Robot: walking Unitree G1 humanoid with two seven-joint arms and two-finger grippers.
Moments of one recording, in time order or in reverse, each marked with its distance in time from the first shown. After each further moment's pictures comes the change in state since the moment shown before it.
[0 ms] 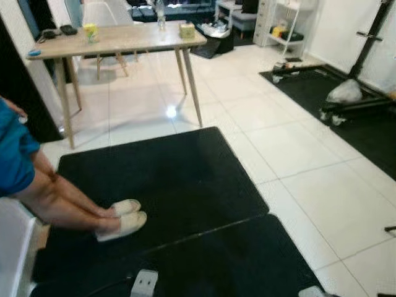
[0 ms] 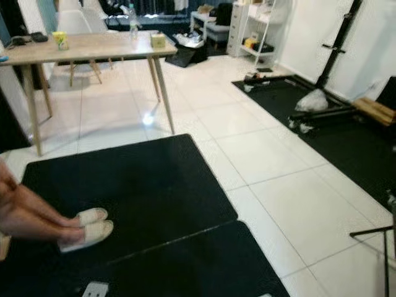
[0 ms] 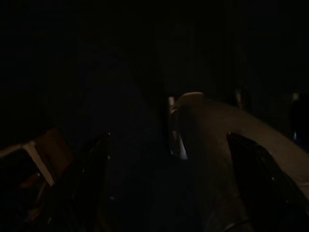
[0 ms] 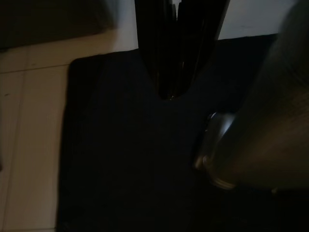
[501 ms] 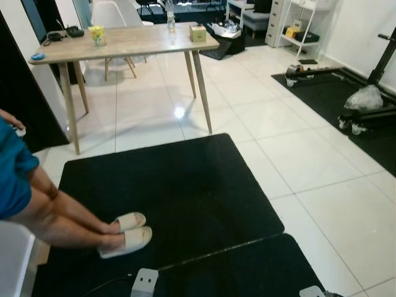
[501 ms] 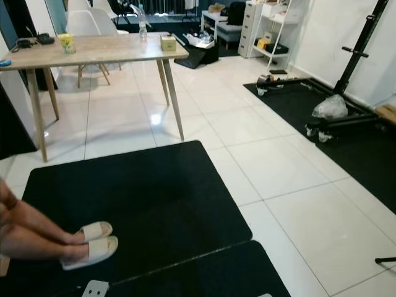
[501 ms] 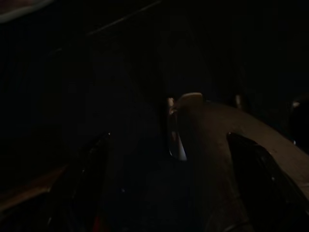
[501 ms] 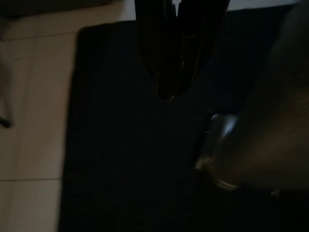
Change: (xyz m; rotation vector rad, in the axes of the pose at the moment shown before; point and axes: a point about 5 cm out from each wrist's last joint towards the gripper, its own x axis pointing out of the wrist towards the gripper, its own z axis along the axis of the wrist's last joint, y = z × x) left arm 0.000 0.001 0.002 0.001 -0.014 0.003; right arm 0.000 0.001 0.001 0.001 -0.003 0.005
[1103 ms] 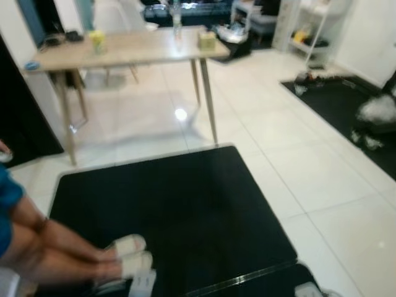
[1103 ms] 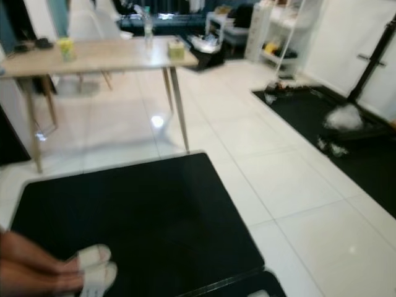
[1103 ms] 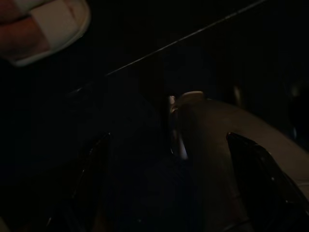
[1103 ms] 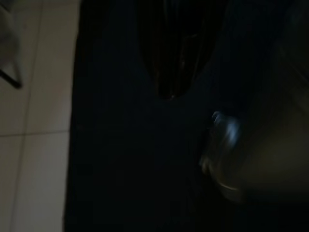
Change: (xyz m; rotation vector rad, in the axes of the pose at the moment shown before) left arm 0.000 0.000 -0.002 -0.001 0.014 -0.002; right arm -0.001 -0.001 -0.006 0.004 0.013 -0.001
